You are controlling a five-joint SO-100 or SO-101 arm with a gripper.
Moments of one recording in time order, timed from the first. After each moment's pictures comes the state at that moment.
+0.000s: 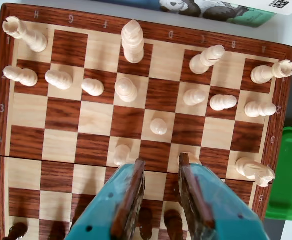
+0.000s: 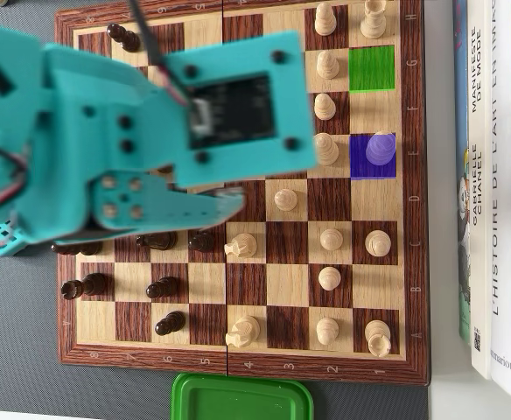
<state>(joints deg) -1.4 103.0 89.5 70.5 83.8</state>
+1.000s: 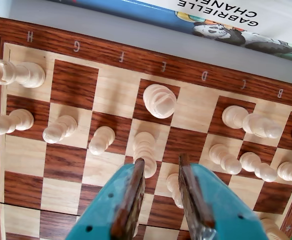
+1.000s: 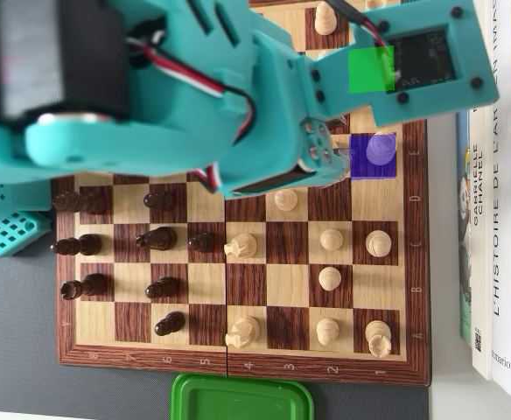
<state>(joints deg) -5.7 70.2 59.9 74.1 83.8</state>
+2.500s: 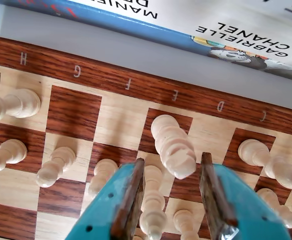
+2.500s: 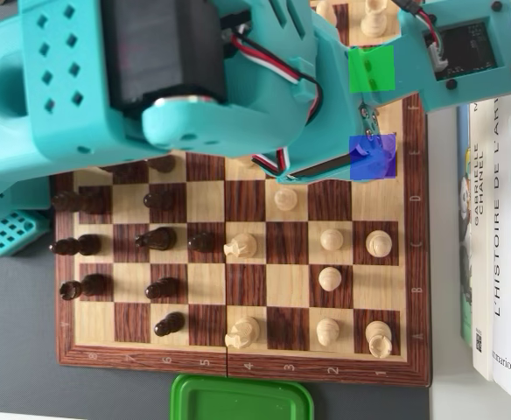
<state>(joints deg) -7.0 56.9 47.5 74.1 83.8</state>
